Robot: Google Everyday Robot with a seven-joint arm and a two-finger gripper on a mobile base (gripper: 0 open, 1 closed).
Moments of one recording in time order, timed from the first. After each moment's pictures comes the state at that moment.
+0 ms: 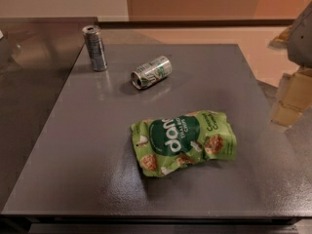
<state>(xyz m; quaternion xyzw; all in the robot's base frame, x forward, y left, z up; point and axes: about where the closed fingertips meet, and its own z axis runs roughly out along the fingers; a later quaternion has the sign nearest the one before) 0.438 -0.217 0.976 -0.60 0.78 -0.03 0.16</state>
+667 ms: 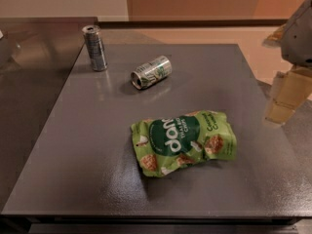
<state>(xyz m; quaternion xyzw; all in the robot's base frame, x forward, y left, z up) 0.447 -0.210 0.974 -0.61 0.77 -0.04 0.17</state>
